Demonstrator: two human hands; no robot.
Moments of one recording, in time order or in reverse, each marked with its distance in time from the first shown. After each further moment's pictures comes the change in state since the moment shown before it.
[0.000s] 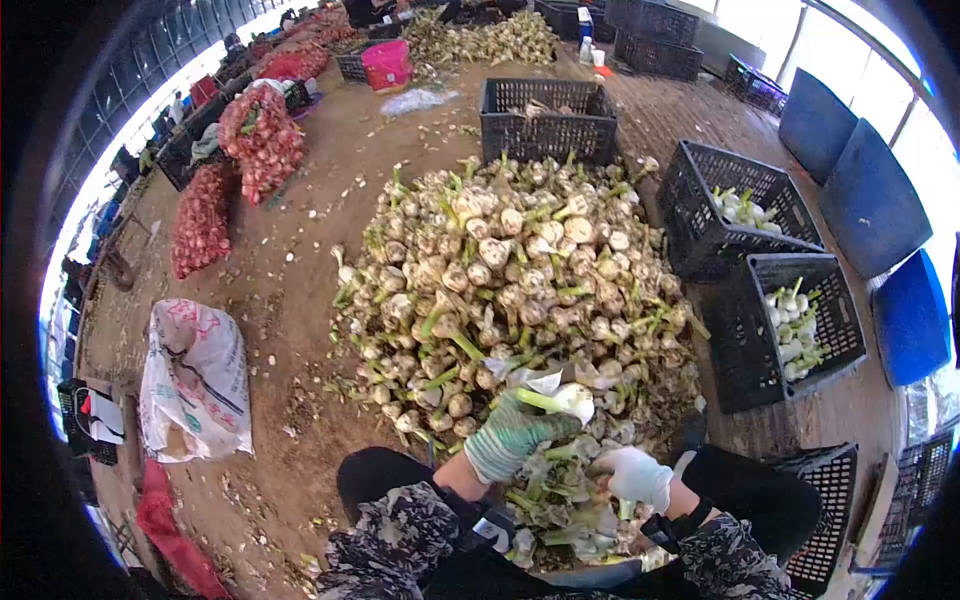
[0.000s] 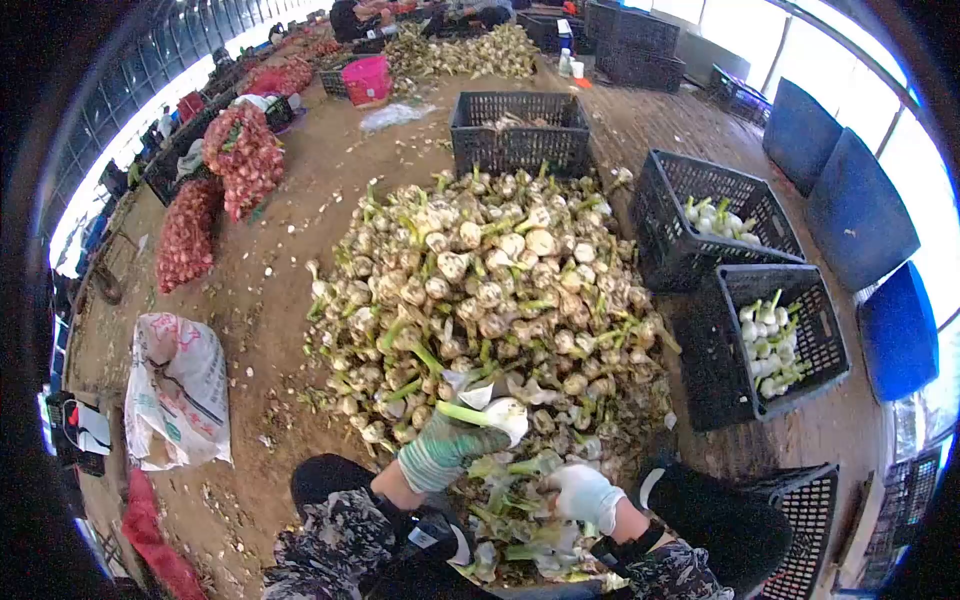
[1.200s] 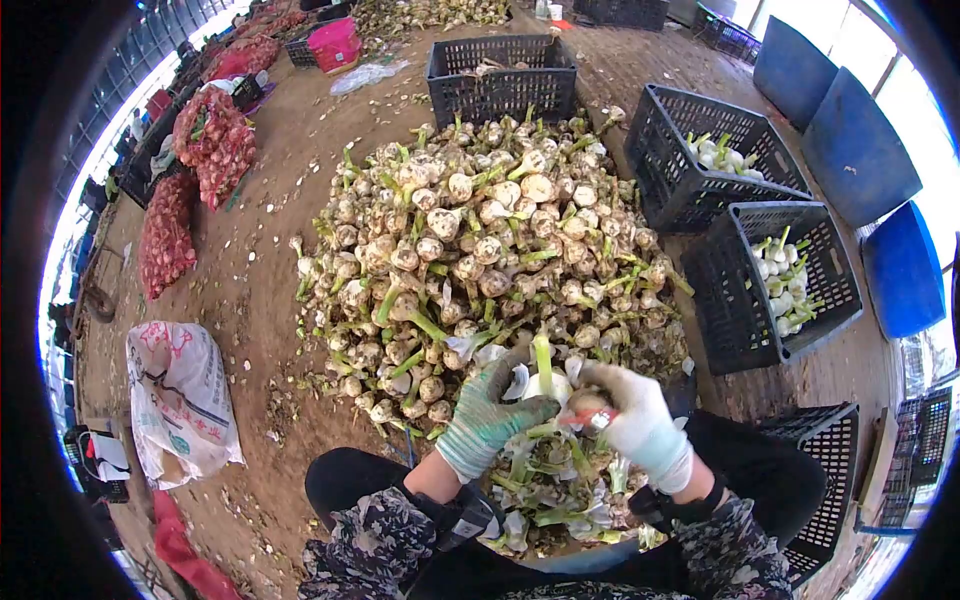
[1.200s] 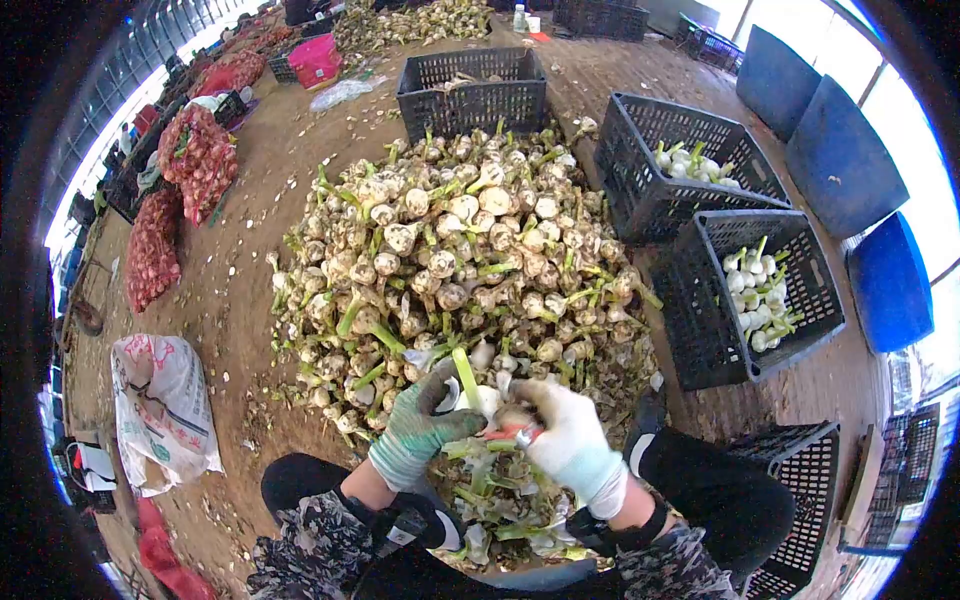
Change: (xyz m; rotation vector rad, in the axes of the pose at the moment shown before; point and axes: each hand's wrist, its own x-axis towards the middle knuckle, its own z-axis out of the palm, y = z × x) left_hand 0.012 0.000 0.017 0.081 0.143 -0.222; right_hand -0.013 -0.046 -0.075 0.525 0.752 -0.088
